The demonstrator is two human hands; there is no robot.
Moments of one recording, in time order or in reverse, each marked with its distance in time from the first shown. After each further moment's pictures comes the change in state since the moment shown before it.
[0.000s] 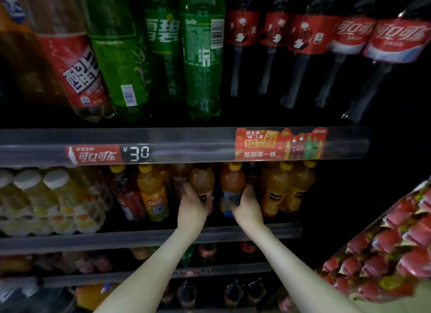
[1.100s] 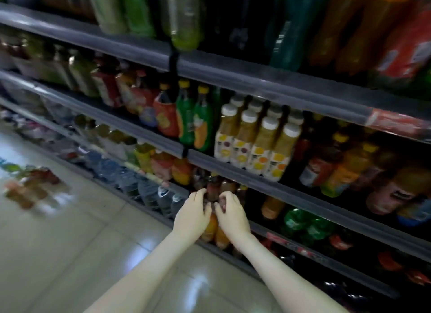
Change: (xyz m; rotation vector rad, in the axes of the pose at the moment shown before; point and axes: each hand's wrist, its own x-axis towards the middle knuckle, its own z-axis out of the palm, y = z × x) left_hand -0.138 -0.305 -0.338 0.276 0.057 -0.255; right_hand -0.245 -0.225 0.346 -0.077 -0.504 -0.330
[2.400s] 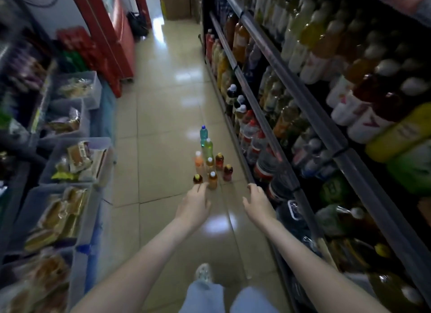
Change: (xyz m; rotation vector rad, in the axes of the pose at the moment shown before) left_hand 0.255 -0.827 -0.511 0.005 0.264 -0.775; right_hand 0.406 -0.618 0.765 -0.400 -0.760 -0.399
